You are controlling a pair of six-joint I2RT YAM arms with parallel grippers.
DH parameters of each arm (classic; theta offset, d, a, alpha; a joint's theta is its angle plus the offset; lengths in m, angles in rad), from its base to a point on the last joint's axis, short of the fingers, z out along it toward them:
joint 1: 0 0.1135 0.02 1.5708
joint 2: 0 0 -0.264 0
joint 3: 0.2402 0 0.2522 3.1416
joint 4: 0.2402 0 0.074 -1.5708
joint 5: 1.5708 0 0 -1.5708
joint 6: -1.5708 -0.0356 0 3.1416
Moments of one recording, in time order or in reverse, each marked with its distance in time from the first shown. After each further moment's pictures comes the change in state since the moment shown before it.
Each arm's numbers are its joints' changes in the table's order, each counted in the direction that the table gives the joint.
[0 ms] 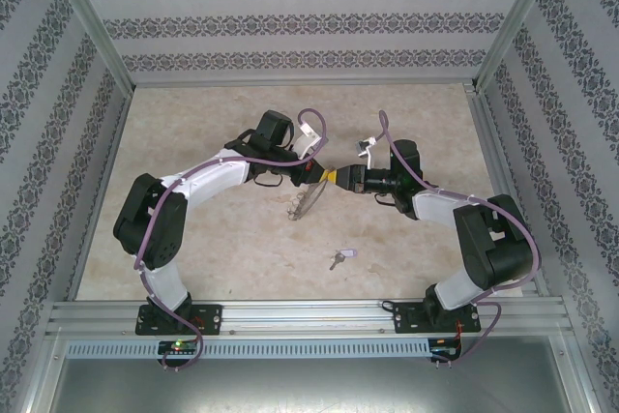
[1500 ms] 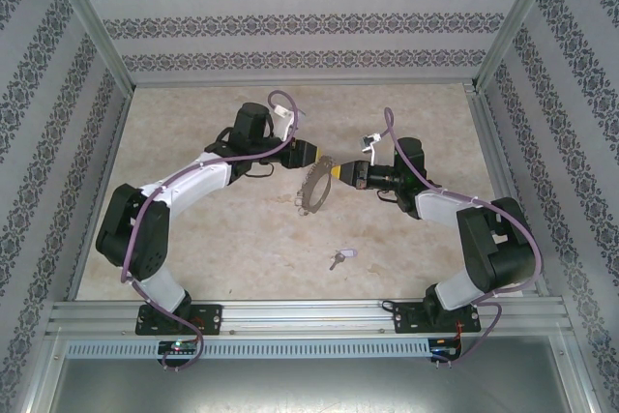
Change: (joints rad) left arm 0.077 0.110 -0.098 -0.236 -0.045 0.338; right arm -0.023 0.021 0.003 -0.023 0.011 0.003
